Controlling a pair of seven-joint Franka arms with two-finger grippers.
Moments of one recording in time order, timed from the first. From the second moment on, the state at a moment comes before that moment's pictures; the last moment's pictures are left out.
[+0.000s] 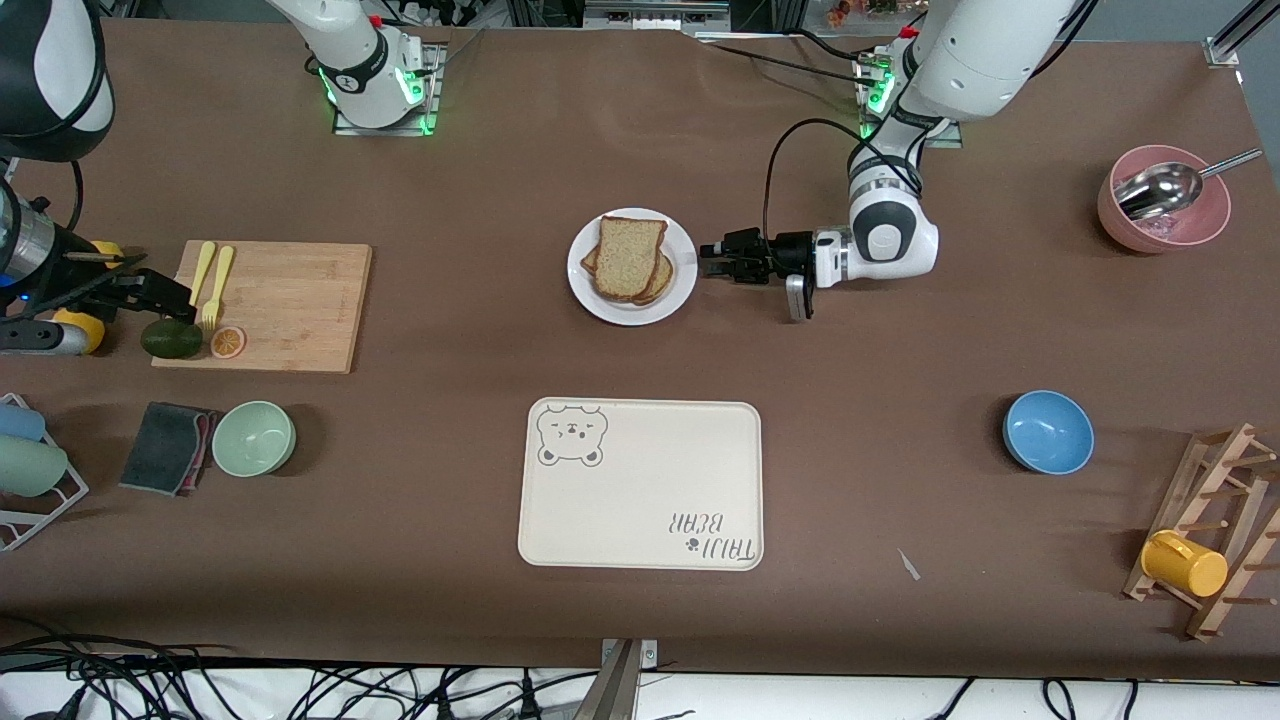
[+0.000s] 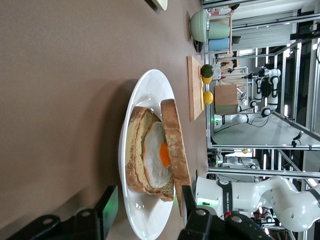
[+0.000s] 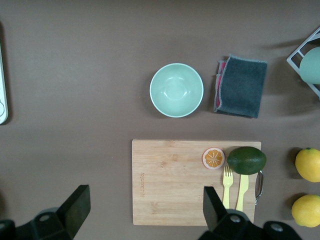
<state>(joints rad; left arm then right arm) -0.34 0.52 -0.09 -2.37 -1.83 1.99 1.38 0.04 0.13 -0.09 -1.66 0.00 1.79 -0.04</state>
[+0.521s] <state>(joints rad) -0.36 0.52 -0.09 -2.37 -1.83 2.03 1.38 0.04 0.12 -0.09 -1.66 0.00 1.79 -0.04</state>
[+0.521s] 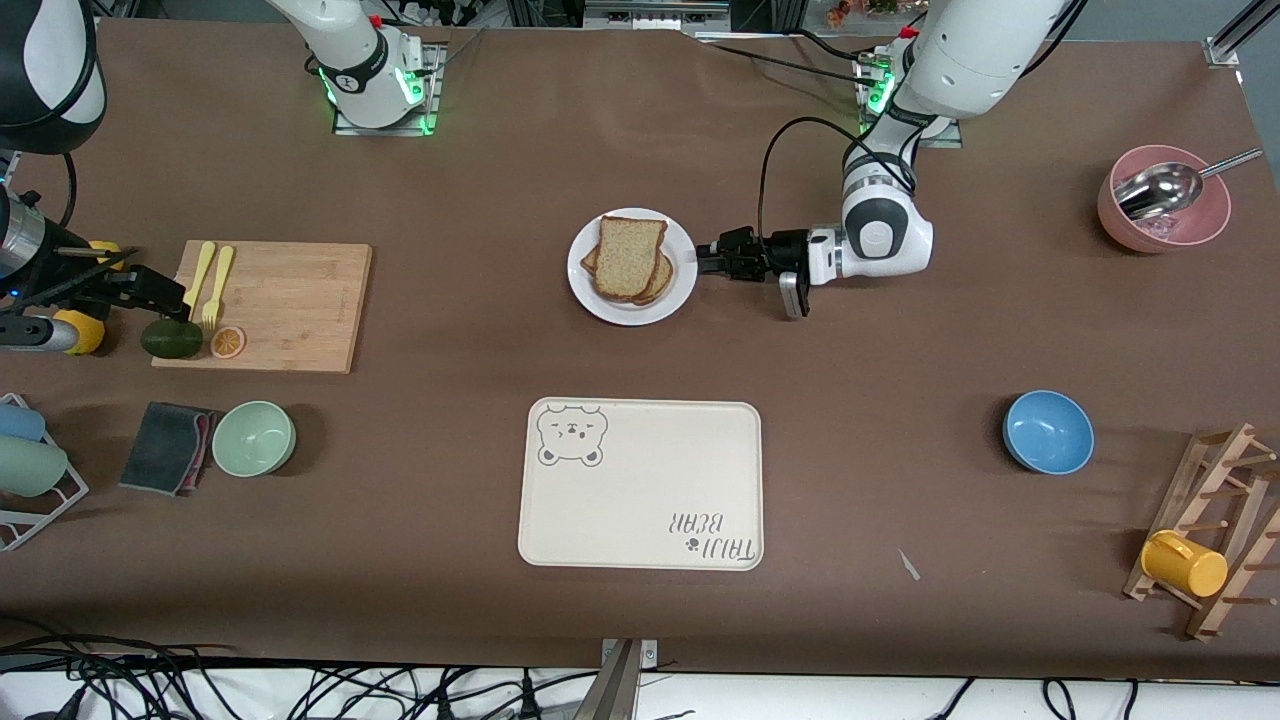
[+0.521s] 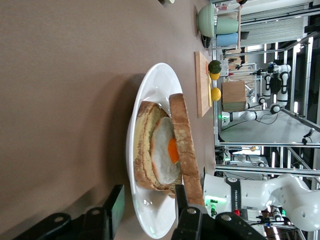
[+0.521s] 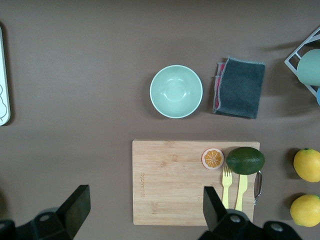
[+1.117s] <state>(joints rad) -0.37 0.52 -0.14 -2.35 -1.83 2.12 1.33 0.04 0.12 -0.09 -1.64 0.00 1.79 -0.04</state>
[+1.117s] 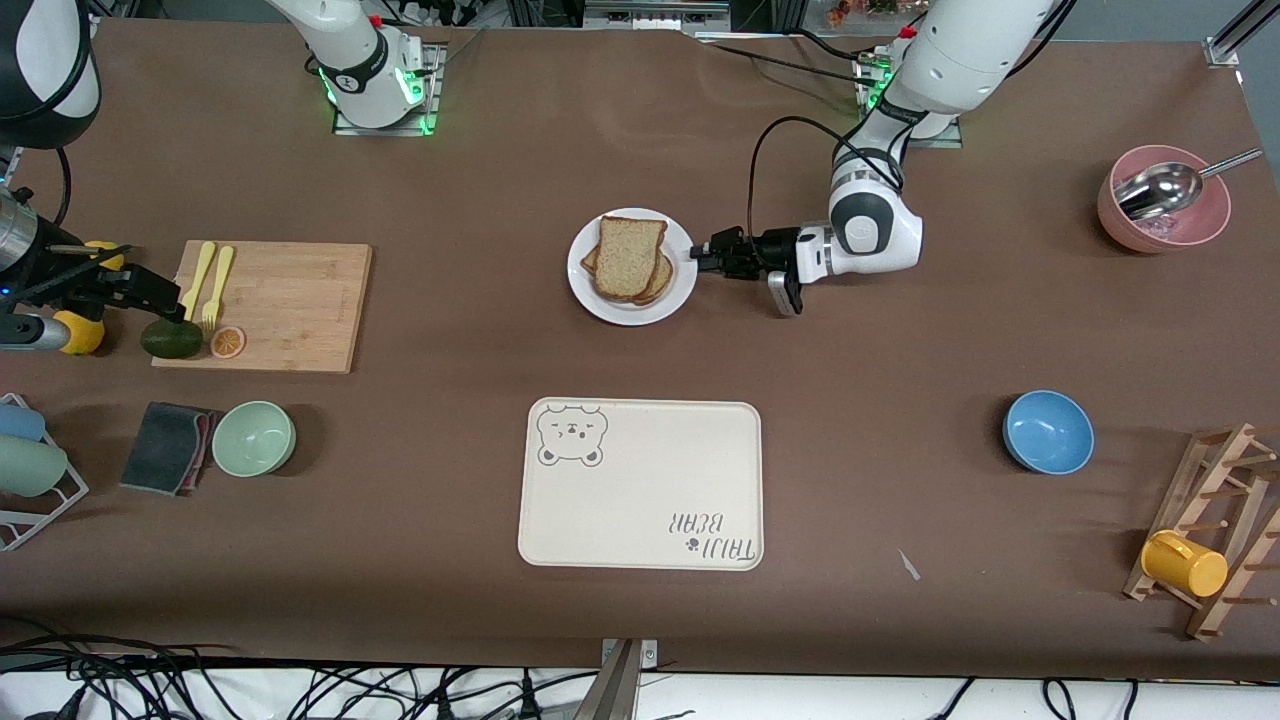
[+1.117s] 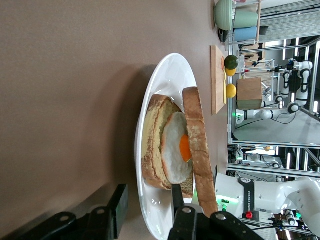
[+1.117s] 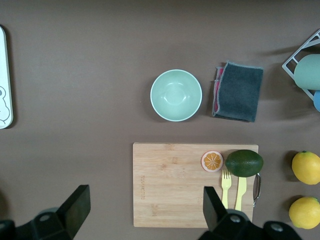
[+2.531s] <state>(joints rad) -0.39 0.54 -0.18 -2.33 -1.93 2.17 1.32 0.04 0.14 -0.09 -1.64 0.00 1.78 -0.04</state>
